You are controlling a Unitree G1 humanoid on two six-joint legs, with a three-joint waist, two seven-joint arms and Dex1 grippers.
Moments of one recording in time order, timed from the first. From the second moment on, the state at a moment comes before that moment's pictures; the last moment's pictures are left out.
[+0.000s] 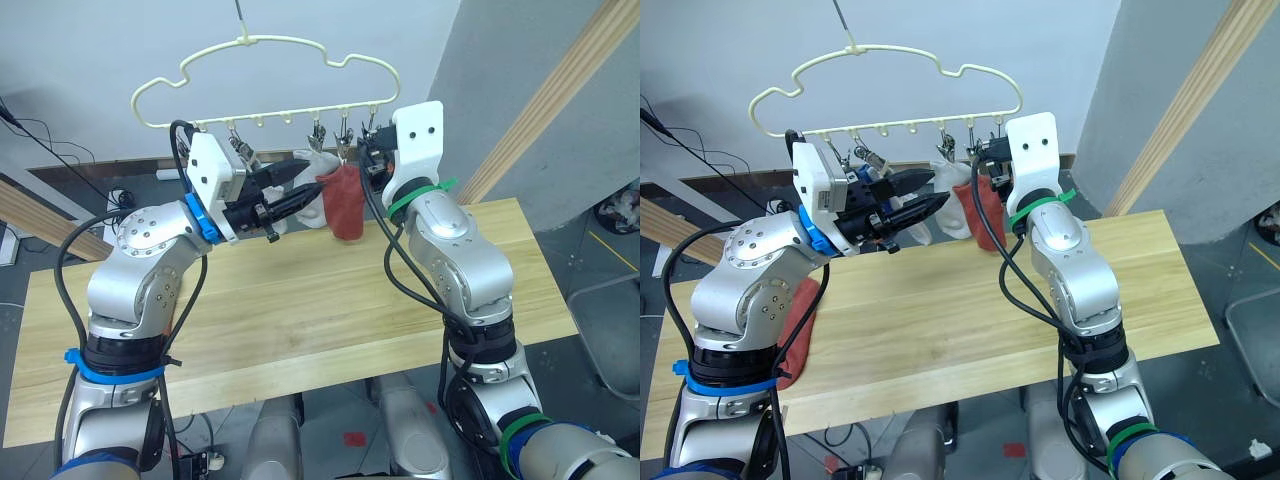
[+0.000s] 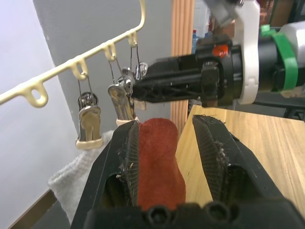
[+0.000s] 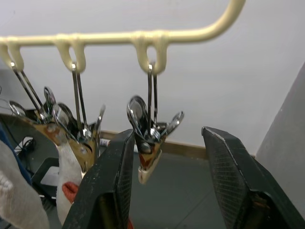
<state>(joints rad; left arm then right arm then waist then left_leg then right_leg) -0.58 0.57 0.07 -0.24 -0.54 0.45 -0.80 -0.79 -0.01 0.12 -0.25 0.08 0.75 -0.05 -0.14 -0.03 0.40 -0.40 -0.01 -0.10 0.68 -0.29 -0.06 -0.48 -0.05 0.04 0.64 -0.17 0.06</state>
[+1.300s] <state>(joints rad) -0.57 0.55 0.05 -0.22 -0.48 0.40 -0.82 -0.85 0.13 0.03 -0.23 0.15 0.84 -0.27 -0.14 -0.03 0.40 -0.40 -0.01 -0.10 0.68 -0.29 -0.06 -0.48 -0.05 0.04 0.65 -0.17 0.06</state>
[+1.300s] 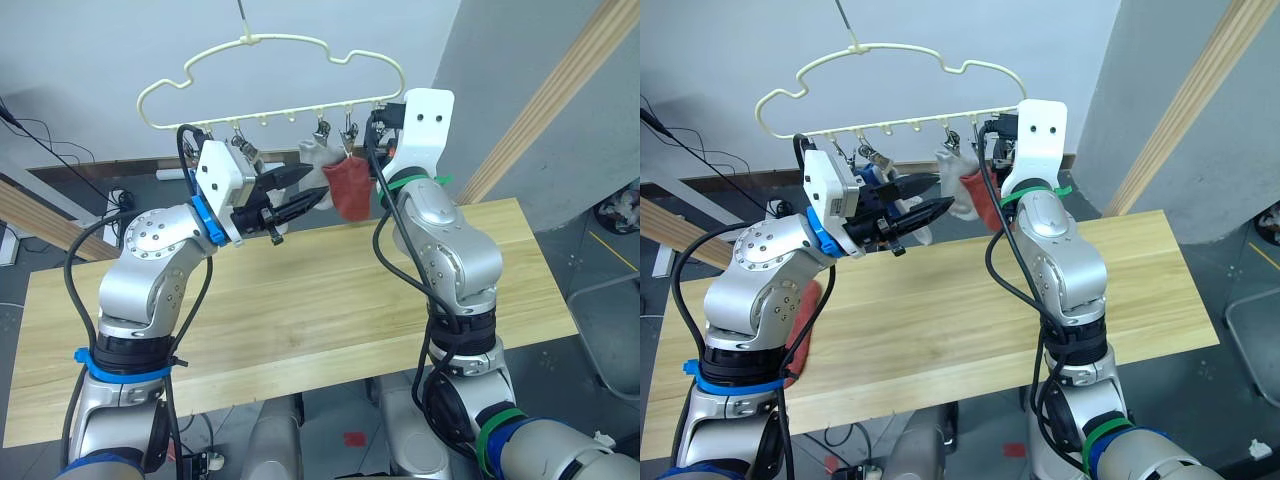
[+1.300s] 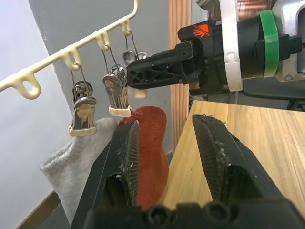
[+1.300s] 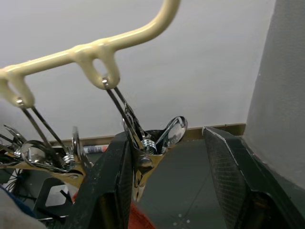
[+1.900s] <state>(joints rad) -0.57 0.55 0.05 -0.22 -0.46 0.38 -0.82 -0.85 0.13 0.08 -0.23 0.22 0.80 -0.23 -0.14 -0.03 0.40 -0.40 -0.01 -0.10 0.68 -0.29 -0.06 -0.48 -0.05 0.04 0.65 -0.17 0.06</state>
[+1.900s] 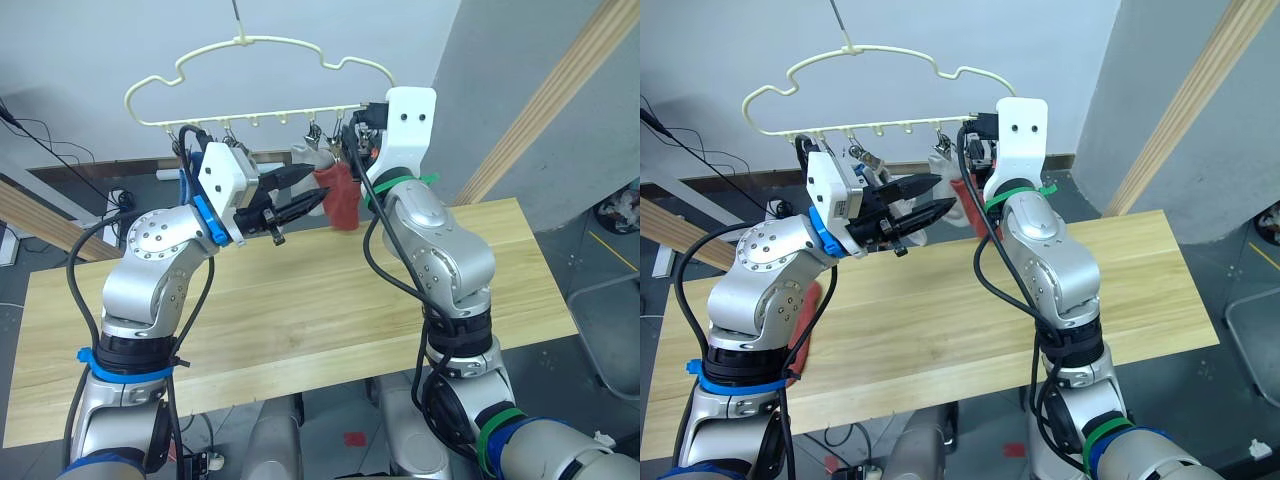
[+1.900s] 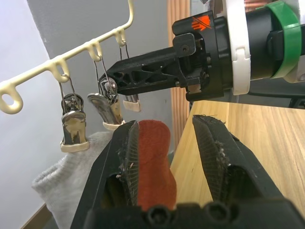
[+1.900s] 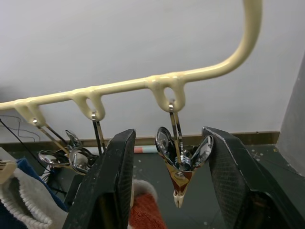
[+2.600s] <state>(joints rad) -0.49 0.55 0.05 -0.23 -0.45 0.38 -0.81 -0.85 0.13 0.08 -0.23 0.23 0.77 -0.23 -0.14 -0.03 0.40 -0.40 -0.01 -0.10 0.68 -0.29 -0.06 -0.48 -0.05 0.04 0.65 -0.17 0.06</state>
